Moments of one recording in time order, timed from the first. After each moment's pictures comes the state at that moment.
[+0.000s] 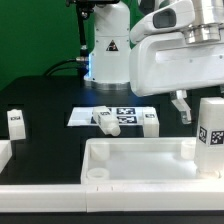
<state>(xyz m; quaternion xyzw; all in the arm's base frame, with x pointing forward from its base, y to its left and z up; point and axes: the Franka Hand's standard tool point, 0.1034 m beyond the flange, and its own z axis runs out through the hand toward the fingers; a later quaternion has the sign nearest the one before) 0.626 0.108 0.109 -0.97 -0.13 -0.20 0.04</state>
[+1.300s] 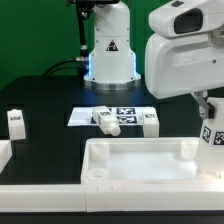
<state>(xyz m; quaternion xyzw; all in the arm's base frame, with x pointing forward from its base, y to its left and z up) 0.644 0.122 0.122 -1.00 -0.02 0.03 0.06</state>
